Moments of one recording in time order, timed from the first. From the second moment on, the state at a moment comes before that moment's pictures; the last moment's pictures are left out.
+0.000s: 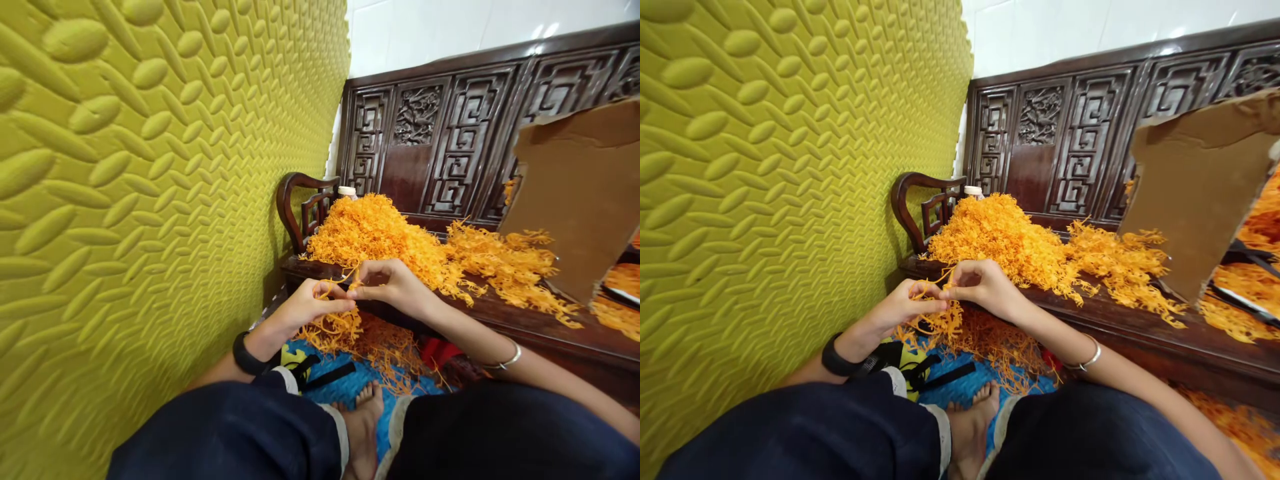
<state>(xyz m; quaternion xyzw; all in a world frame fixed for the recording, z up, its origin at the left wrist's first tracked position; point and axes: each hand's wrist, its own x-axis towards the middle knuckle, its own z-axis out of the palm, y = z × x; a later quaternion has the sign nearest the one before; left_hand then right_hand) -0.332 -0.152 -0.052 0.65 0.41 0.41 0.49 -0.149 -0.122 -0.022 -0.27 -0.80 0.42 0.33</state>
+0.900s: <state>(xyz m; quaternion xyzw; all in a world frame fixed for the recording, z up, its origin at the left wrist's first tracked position) -0.327 -0.155 -0.048 0.61 0.22 0.45 0.61 -0.092 -0.071 0.002 -0.20 -0.66 0.23 0.68</state>
